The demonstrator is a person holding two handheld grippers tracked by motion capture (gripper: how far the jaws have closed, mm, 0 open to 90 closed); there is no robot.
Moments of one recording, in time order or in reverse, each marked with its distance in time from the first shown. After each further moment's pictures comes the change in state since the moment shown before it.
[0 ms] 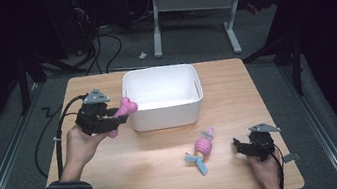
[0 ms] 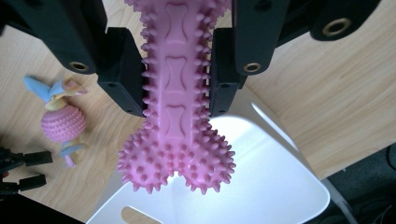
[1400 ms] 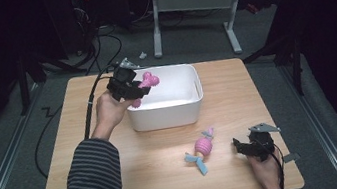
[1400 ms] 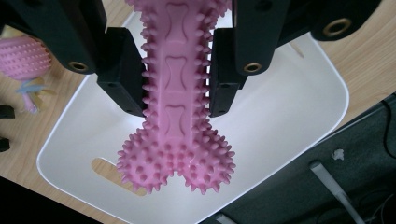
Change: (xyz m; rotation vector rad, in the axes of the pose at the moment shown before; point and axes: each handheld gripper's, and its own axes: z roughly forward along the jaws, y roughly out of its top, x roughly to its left) left arm 0.013 0.079 0.078 0.036 0.019 0.019; right arm 0.000 0.000 0.000 0.000 0.010 -0.004
